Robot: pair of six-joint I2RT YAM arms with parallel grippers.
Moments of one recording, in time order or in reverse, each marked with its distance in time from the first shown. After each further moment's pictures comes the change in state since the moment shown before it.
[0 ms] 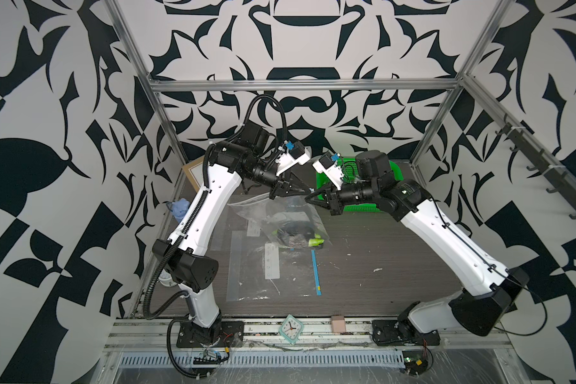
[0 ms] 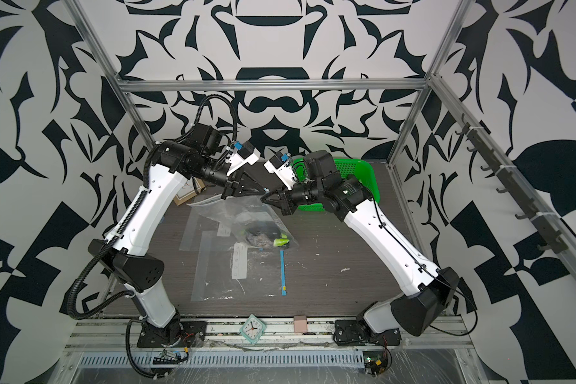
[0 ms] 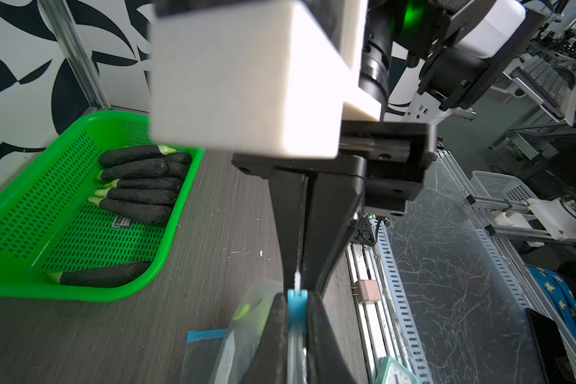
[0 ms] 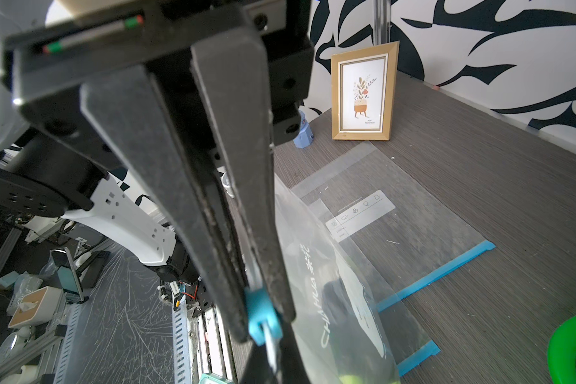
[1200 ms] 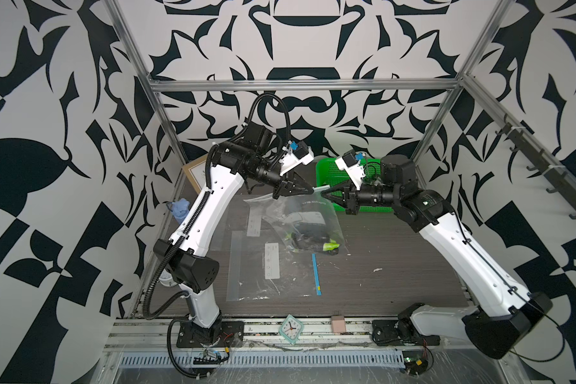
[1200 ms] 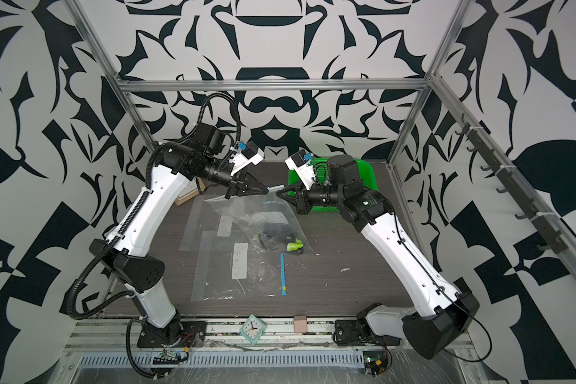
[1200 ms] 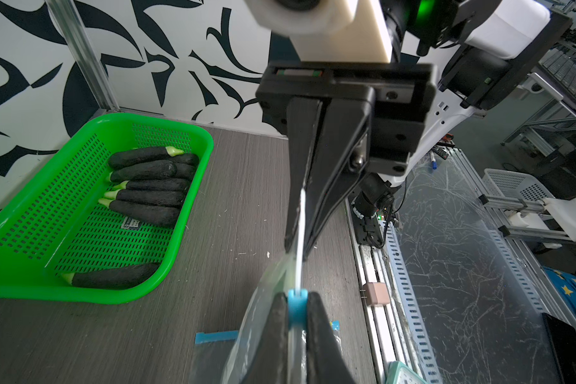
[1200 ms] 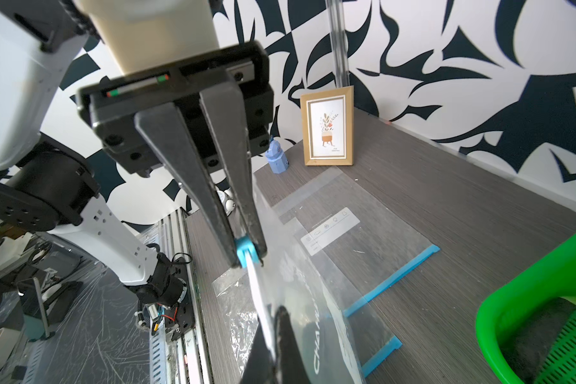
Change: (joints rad) left arm -0.015 0.000 -0.004 0.051 -0.048 -0.036; right arm -0.134 -0.167 -0.149 0.106 0.004 0.024
